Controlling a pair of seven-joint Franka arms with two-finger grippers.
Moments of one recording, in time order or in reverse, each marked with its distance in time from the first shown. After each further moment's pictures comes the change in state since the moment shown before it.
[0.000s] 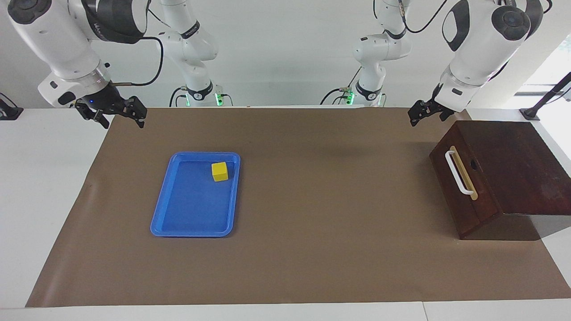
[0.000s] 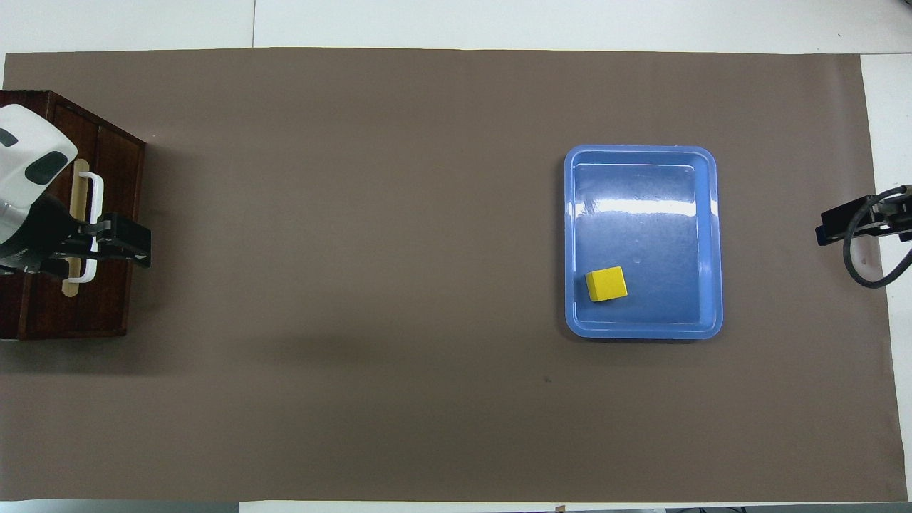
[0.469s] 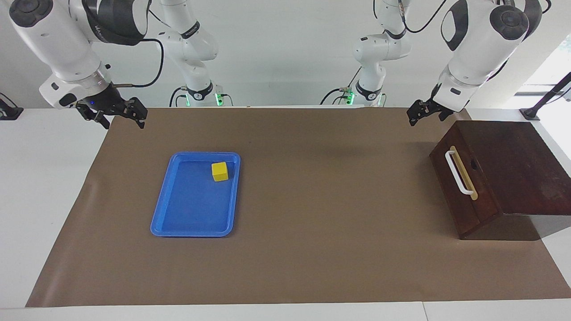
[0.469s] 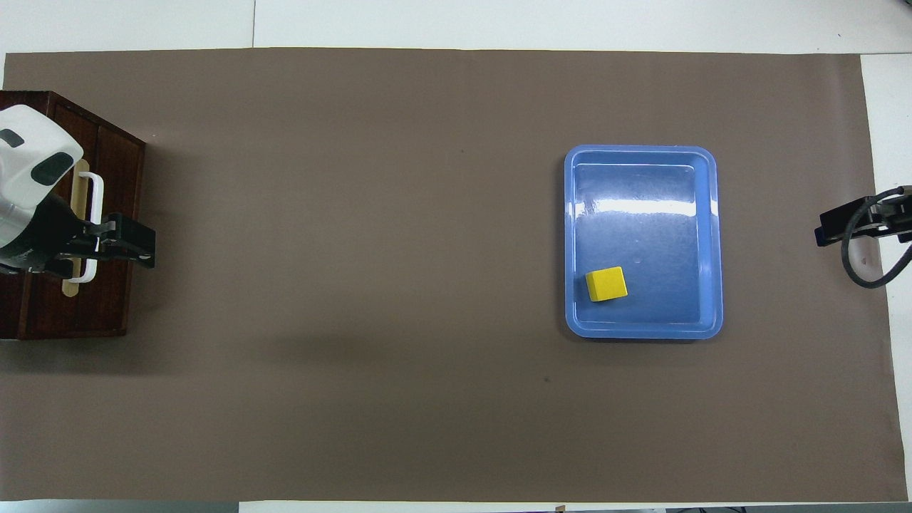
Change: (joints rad) left arm -0.001 -0.001 -0.007 0.000 -0.001 0.000 0.000; right arm 0.000 0.000 0.000 -0.001 -0.002 0.000 0.001
